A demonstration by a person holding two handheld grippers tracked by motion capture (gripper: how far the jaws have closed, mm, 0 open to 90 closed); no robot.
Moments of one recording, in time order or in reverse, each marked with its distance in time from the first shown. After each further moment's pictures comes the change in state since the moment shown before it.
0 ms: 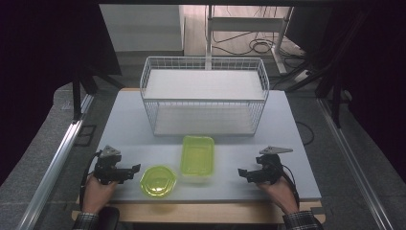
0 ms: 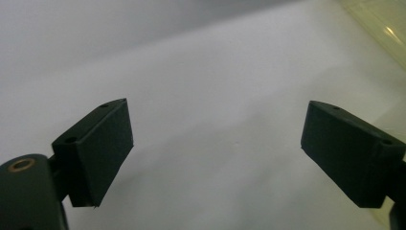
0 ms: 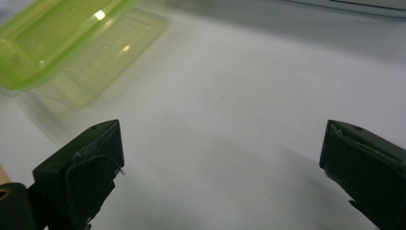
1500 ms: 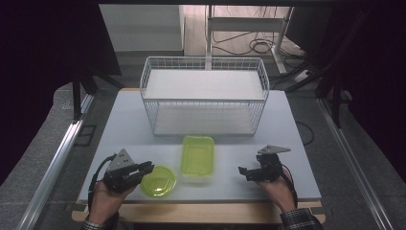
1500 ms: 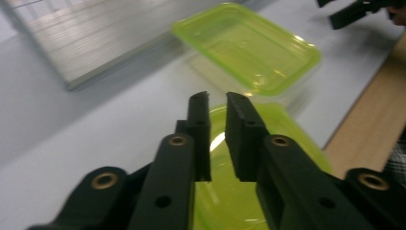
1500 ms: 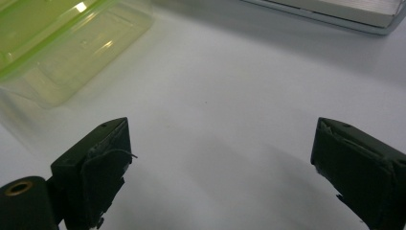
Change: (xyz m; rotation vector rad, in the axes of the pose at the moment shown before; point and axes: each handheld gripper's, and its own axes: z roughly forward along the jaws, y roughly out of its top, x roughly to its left) left arm -0.082 0.025 -0.047 -0.136 -0.209 0.273; right arm 0.001 0.003 0.003 -0.003 -0.070 -0.063
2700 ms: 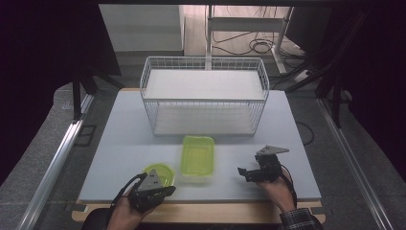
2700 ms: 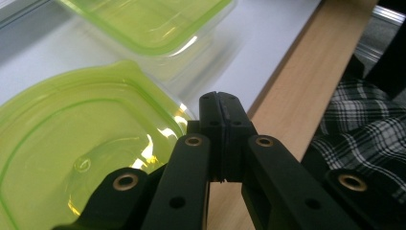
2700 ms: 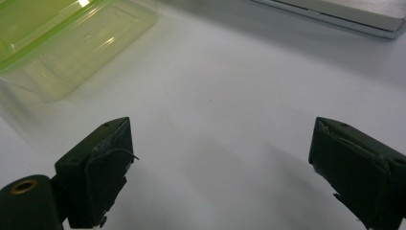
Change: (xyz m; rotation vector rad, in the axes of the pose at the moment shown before) left arm -0.057 -0.012 0.035 0.154 -0.129 0.098; right arm 0.002 -0.001 0.001 0.002 0.008 -0.030
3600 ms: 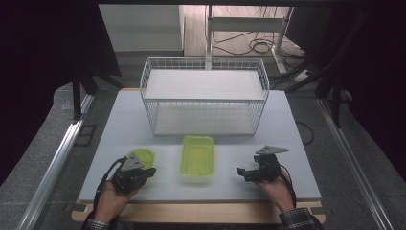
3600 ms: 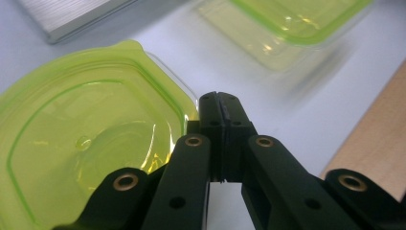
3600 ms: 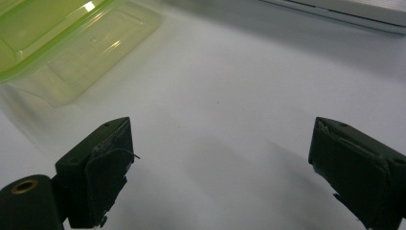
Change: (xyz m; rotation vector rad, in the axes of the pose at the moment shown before) left arm 0.066 -0.013 -0.013 0.003 0.156 -0.113; right arm 0.001 0.000 0.002 0.001 0.021 0.026
